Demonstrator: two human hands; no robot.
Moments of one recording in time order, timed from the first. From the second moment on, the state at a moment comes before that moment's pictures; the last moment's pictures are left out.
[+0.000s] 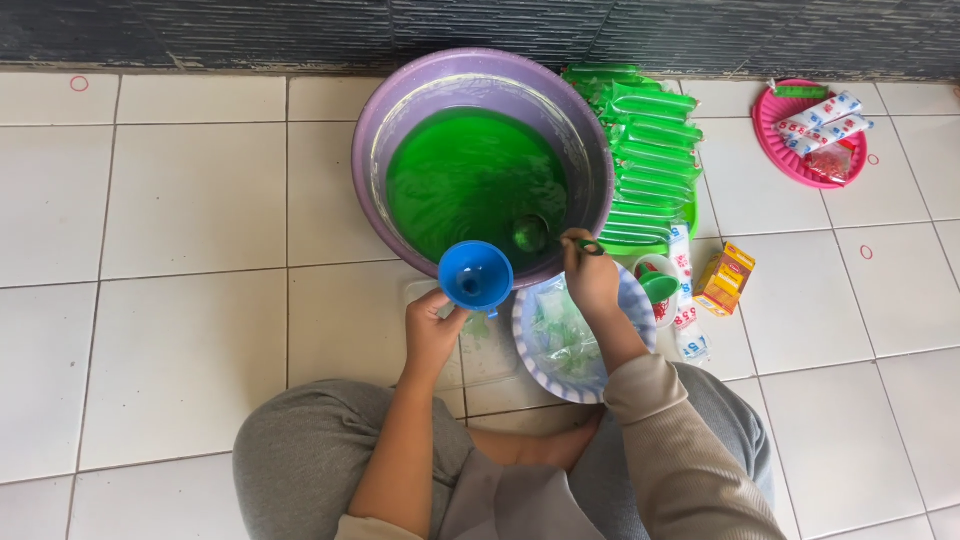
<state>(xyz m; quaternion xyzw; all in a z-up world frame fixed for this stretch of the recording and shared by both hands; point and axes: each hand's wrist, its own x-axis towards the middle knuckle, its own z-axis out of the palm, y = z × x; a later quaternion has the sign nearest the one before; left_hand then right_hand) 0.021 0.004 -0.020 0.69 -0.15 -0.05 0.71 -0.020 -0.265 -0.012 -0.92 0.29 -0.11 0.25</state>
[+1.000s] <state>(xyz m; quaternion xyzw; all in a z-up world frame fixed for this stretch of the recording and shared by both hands) 0.023 0.000 -0.017 0.71 -0.12 -0.07 0.69 -0.093 -0.190 0.167 -0.85 -0.16 -0.38 0.34</state>
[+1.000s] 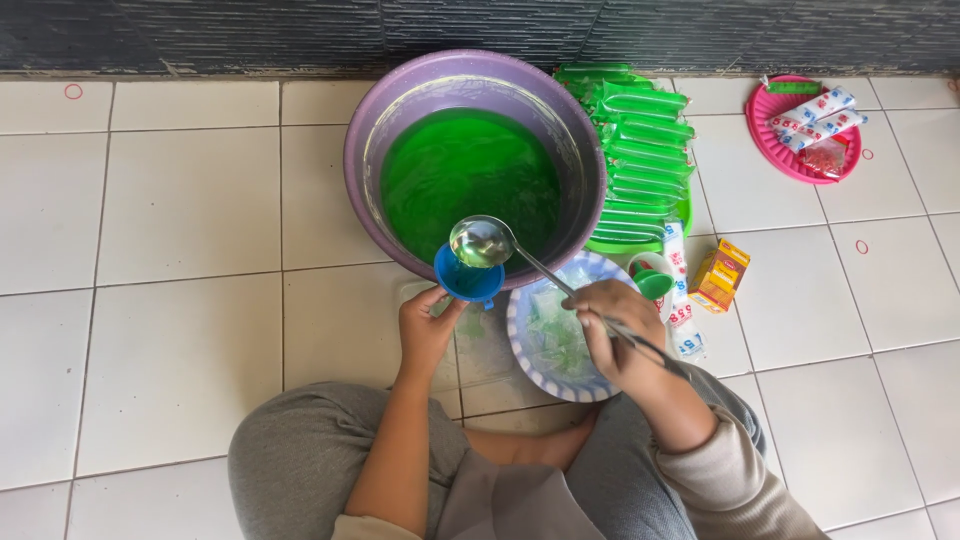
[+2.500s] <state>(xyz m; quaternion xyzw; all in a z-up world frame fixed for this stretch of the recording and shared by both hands) 0.023 0.003 -0.016 0.62 -0.08 -0.15 0.77 -0.050 -0.219 0.148 -0.77 0.04 -0.33 0.54</state>
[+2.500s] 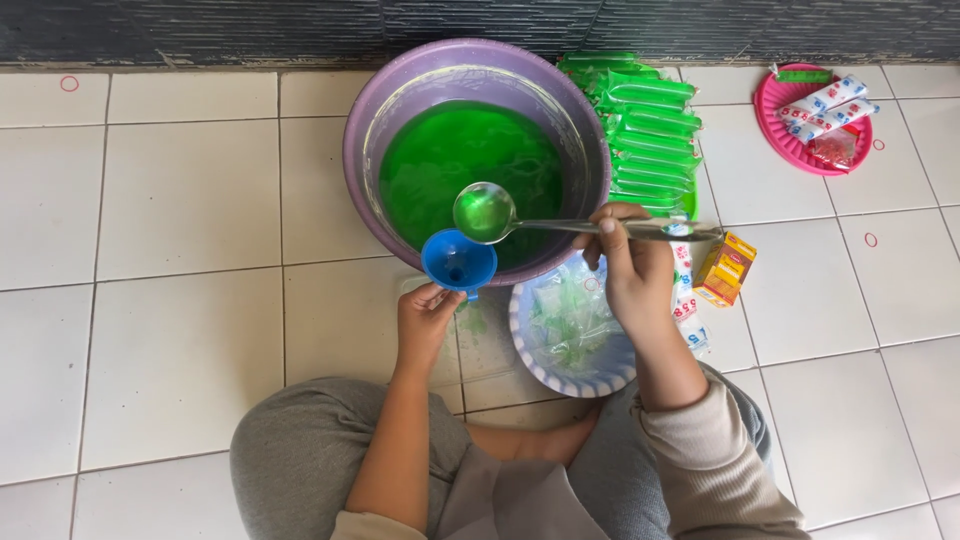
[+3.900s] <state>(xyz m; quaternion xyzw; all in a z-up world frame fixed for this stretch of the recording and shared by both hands) 0.023 0.005 0.004 0.64 -0.08 -0.13 0.76 -0.038 -0.269 -0.017 -0.90 0.11 -0.31 0.27</state>
